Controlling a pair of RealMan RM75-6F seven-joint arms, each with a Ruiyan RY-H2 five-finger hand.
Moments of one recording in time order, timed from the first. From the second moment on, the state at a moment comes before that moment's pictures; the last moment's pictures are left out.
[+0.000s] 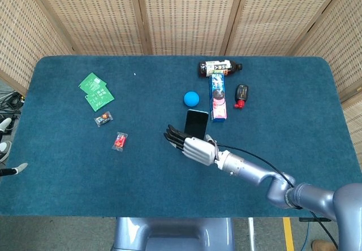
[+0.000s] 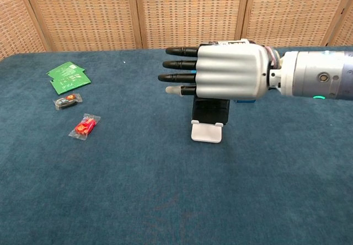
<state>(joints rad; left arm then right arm) -0.17 -0.88 -0.11 -1.80 1.24 1.28 -0.06 0.94 -1.47 0.08 -1.27 -1.88 0.94 -0.99</state>
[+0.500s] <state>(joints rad) -0.14 -0.87 -0.09 -1.81 1.32 1.34 -0.09 0.73 -1.32 0.06 -1.17 -1.85 1.36 -0.51</state>
